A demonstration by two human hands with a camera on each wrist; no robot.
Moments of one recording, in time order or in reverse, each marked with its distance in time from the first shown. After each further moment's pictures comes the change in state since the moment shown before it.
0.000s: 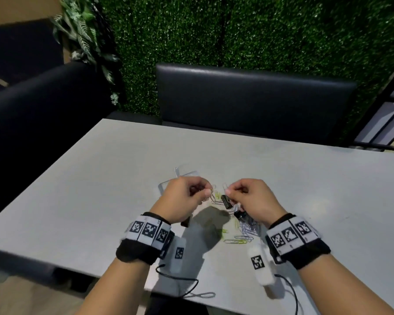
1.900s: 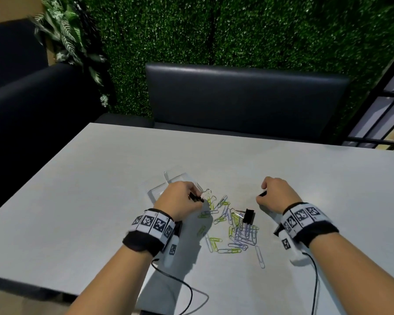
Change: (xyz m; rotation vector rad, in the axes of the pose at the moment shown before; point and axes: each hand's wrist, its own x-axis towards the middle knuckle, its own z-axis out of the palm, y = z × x) left_hand 0.051 -0.028 0.024 0.379 -0.079 -0.193; right_hand 0.067 0.069 -0.068 -0.765 0.008 0.207
